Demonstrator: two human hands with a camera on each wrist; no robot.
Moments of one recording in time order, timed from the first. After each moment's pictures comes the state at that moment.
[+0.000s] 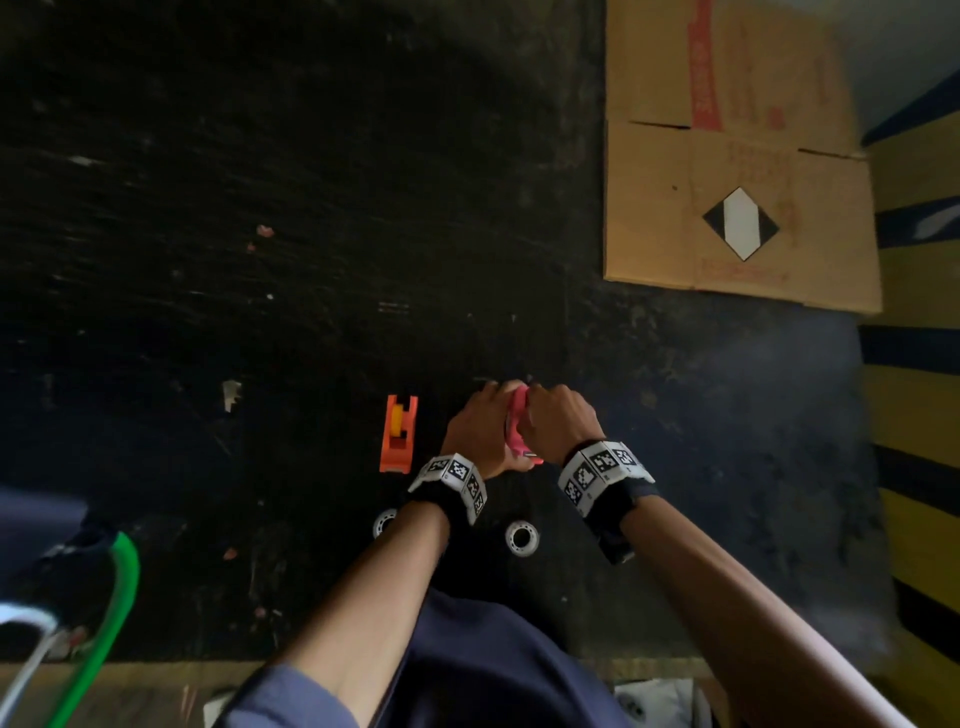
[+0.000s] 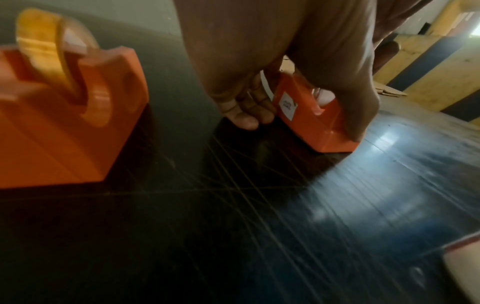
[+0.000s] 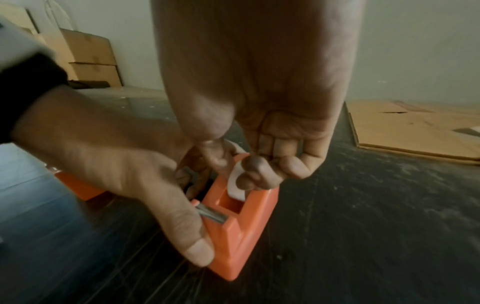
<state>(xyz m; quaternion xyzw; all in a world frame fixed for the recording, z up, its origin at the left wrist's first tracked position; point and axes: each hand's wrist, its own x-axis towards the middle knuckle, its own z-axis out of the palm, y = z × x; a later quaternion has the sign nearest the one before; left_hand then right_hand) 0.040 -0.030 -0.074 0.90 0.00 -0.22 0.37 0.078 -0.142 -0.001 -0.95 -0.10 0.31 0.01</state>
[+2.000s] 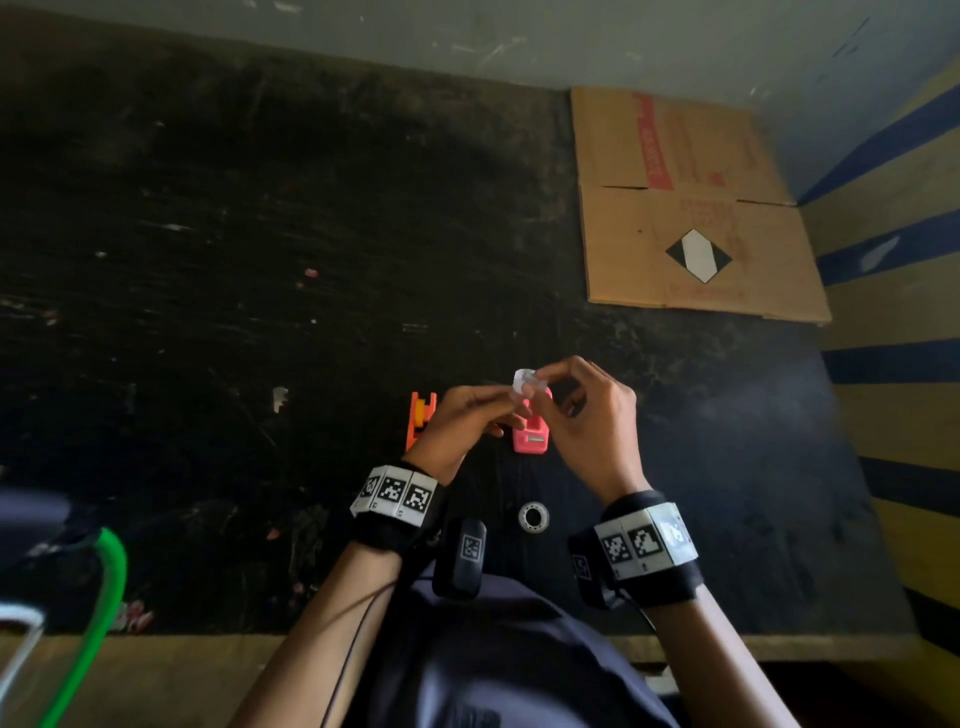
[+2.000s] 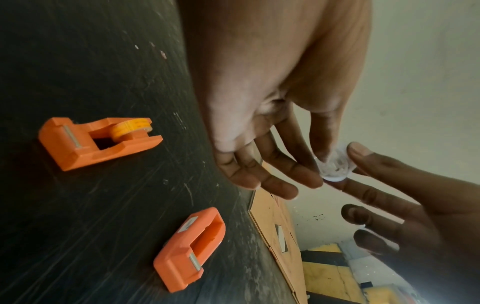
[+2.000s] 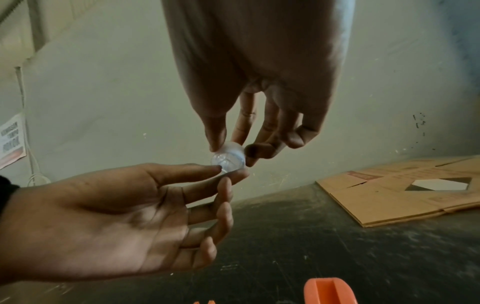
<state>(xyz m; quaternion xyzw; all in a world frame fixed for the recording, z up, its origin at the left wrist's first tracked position) -0.025 0.014 0.053 0.59 0.10 -0.20 0.78 -0.018 -0.149 0.098 -0.90 -0.08 -0.07 0.42</state>
